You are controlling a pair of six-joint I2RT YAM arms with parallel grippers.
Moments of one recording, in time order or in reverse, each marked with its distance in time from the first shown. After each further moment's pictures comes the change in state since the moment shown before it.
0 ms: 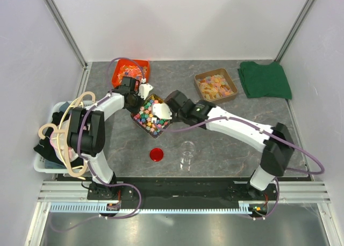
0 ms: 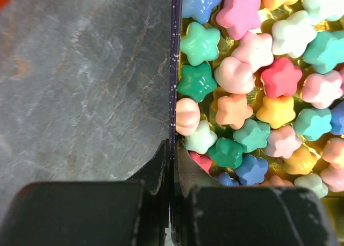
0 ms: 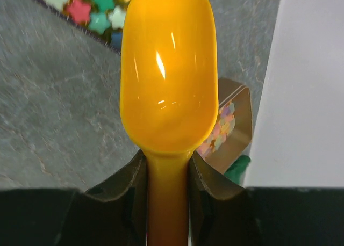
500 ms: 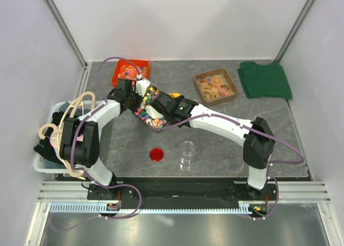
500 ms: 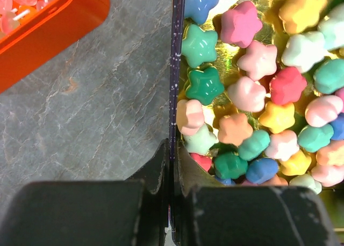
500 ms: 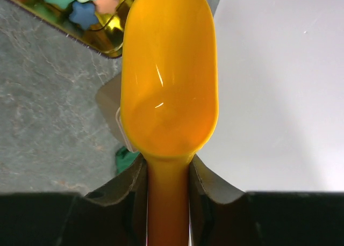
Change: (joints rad) left arm -0.004 -0.159 -0.128 0.210 0.018 -0.072; right arm 0.062 0.207 0.186 -0.082 0.362 -0.209
